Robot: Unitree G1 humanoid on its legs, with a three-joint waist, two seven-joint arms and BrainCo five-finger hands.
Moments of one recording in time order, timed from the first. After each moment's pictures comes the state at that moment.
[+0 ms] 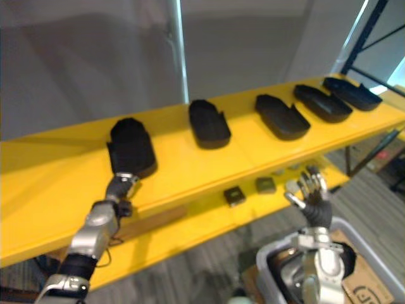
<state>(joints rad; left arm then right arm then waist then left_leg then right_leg) -0.26 0.35 -0.01 0.40 -0.31 0.09 0.12 0.17 -0.24 -0.20 0.02 0.46 -0.33 0.13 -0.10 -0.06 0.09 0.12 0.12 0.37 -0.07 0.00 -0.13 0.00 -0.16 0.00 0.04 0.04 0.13</state>
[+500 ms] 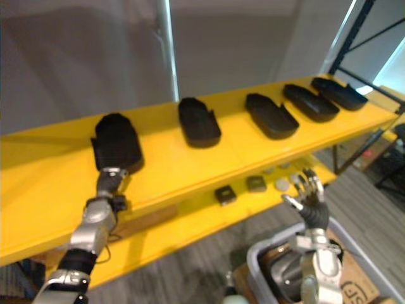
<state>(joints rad) -0.31 0.34 0.03 0.45 -0.32 0.01 0.25 0.17 -0.24 -0.19 0.06 0.46 -0.33 0.13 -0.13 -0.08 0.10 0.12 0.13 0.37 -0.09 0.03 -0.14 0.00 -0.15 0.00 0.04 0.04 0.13</state>
